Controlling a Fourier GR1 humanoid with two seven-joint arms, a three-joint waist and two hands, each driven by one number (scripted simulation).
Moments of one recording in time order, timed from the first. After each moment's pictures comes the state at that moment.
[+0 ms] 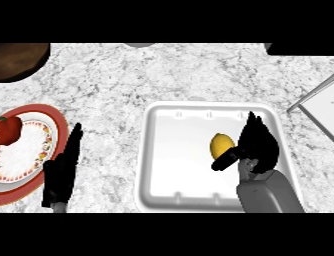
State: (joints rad) left arm 0.03 0.27 -0.27 -1.42 0.14 0.37 -0.01; right arm -0.28 -0.01 0.26 -1.56 0.93 0.14 1.25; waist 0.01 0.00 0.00
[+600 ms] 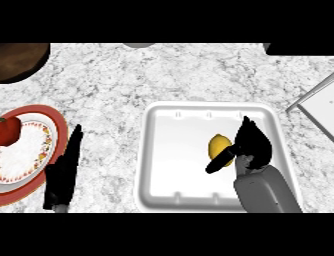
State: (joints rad) left arm 0.05 0.26 -0.27 -1.42 0.12 0.37 -0.04; right arm -0.30 -0.01 0.24 -1.46 0.83 0.12 1.25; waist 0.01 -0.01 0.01
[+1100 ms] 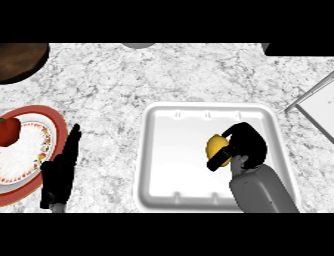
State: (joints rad) left arm 0.05 0.26 -0.25 -1.43 0.12 0.35 -0.01; right arm -0.32 -0.01 0.28 -1.42 0.83 0.08 1.24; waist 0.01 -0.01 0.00
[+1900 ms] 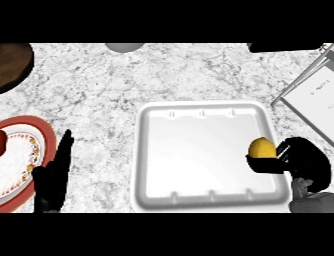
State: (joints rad) left arm 0.10 0.25 -0.21 -1.45 0.12 0.36 0.00; right arm -0.08 -0.28 0.18 -1.58 0.87 0.09 1.00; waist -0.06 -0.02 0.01
